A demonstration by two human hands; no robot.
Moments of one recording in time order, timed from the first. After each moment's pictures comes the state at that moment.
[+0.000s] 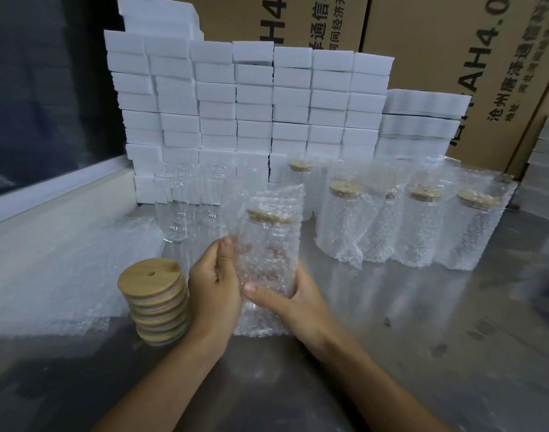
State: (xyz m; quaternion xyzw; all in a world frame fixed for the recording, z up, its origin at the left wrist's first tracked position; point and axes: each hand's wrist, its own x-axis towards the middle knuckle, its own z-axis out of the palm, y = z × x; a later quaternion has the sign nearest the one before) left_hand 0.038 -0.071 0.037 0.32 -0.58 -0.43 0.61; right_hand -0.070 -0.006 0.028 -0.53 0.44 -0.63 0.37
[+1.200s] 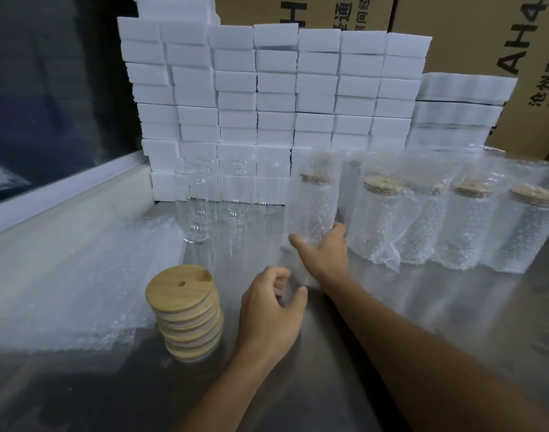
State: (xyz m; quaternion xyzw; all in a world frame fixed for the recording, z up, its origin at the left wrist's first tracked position) left_hand 0.022 -0.094 -0.009 0.40 -0.71 -0.36 0.45; right_hand -0.133 -0.139 0.000 -0.35 0.76 -0.55 0.06
